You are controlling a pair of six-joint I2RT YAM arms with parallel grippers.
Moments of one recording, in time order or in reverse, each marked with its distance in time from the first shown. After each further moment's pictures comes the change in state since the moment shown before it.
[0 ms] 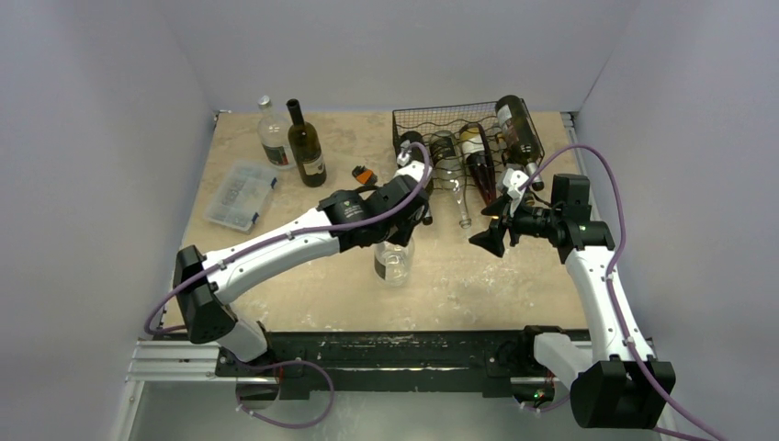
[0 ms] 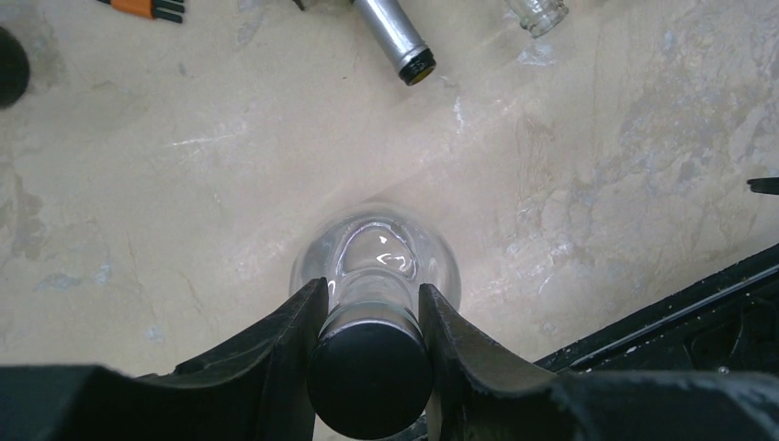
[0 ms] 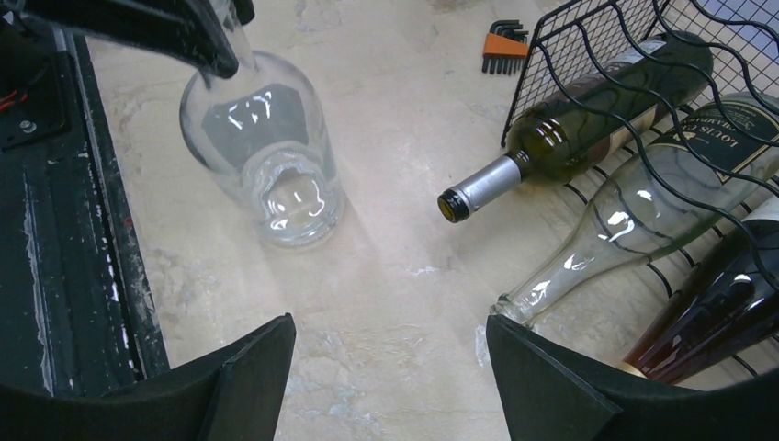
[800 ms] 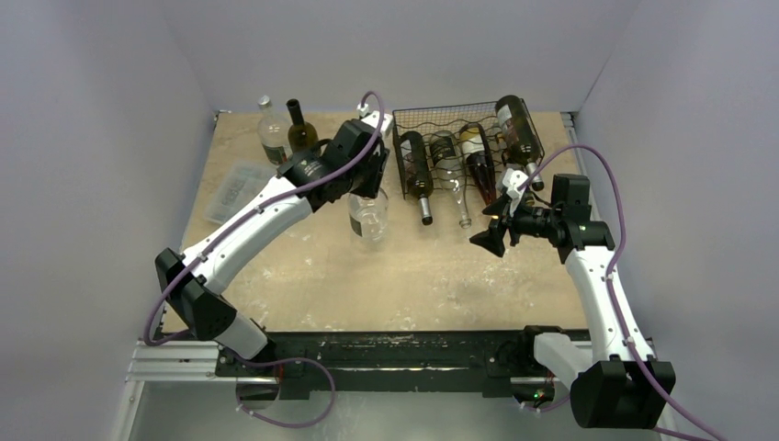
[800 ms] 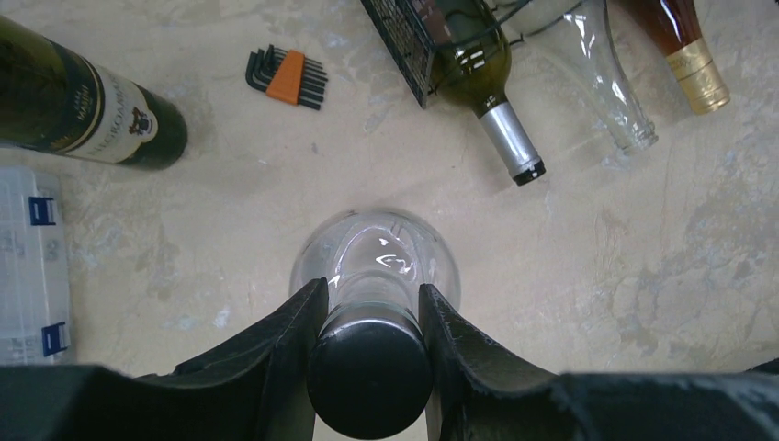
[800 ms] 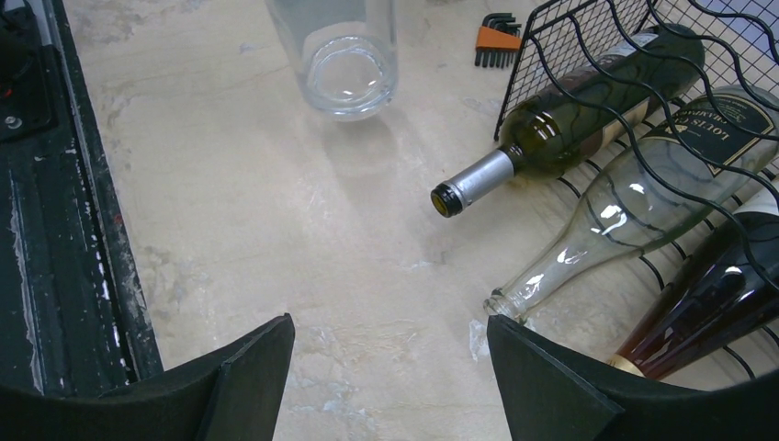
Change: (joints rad) left arm 0.301 -0.039 0.079 0.005 0.112 0.191; right arm 0.000 0.000 0.000 0.000 0.021 -0.003
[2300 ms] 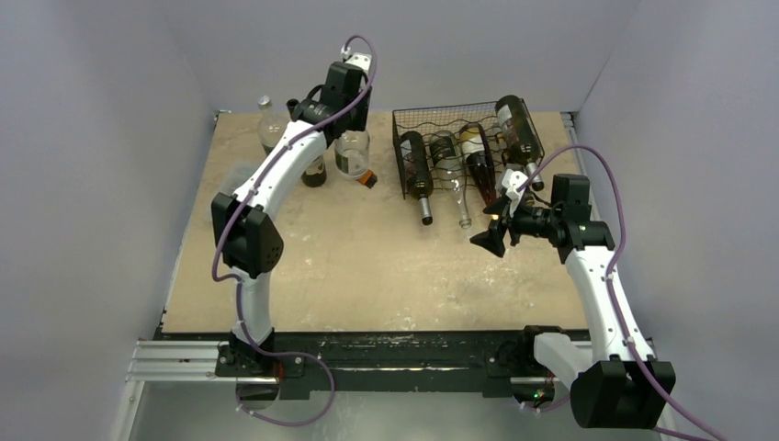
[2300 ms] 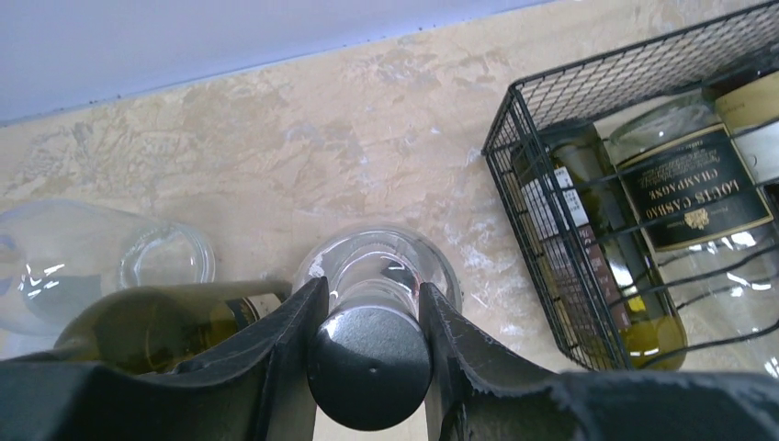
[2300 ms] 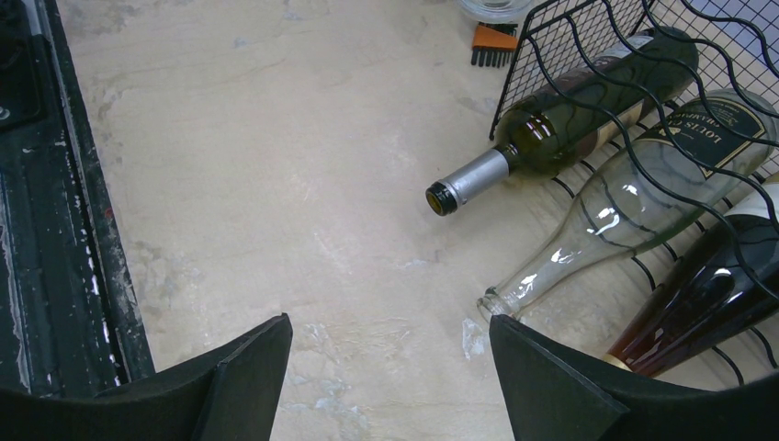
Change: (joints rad) left arm 0.310 0.469 0.446 0.200 0.026 0.182; right arm 0.000 0.000 0.000 -0.001 0.007 -0.024
